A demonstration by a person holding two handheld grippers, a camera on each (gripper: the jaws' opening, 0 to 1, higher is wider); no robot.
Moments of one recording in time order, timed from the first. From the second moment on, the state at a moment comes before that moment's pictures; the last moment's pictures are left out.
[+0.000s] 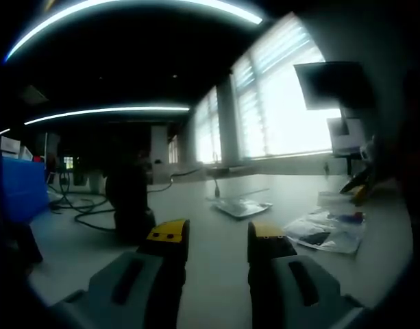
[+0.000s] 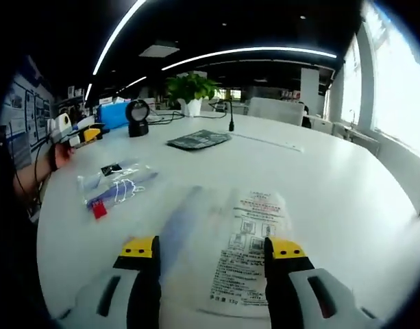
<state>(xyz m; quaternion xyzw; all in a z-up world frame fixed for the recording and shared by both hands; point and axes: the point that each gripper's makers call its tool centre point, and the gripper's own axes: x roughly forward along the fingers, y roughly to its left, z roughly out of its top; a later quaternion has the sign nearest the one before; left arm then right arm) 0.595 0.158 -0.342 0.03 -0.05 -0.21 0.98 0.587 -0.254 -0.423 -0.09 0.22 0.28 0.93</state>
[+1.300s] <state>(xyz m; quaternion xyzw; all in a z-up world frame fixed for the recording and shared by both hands) 0.594 0.161 -0.338 0.02 -0.06 -0.21 0.98 0.572 -0.248 -0.423 -0.04 0.23 0.10 0.97</state>
